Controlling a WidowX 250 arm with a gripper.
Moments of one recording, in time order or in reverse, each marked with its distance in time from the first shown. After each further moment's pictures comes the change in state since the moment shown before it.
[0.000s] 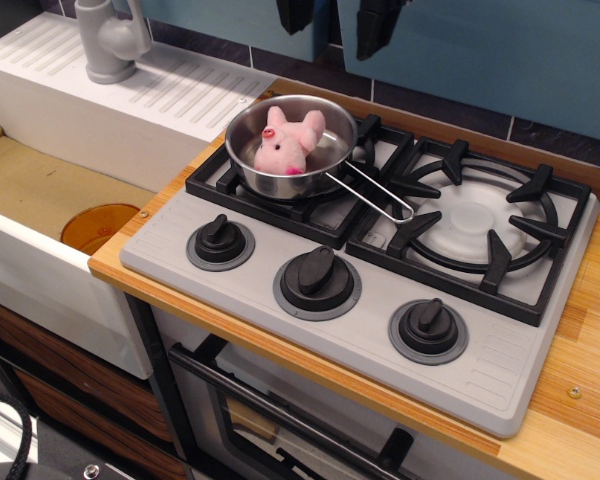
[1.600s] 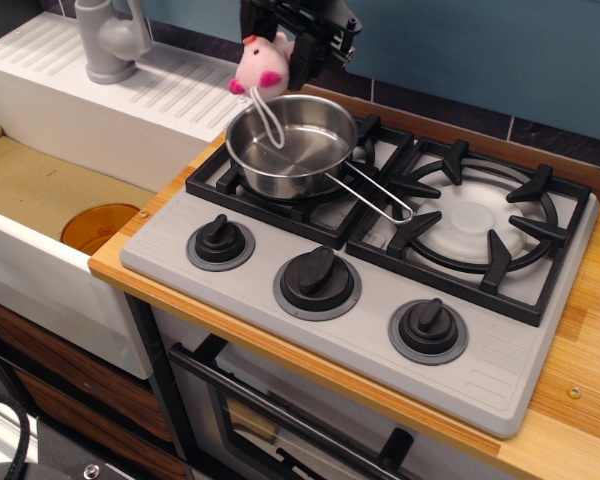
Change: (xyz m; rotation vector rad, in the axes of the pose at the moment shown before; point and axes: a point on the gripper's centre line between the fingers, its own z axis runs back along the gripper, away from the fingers) arm -0.004 0.037 -0.035 0.239 -0.050 -0.052
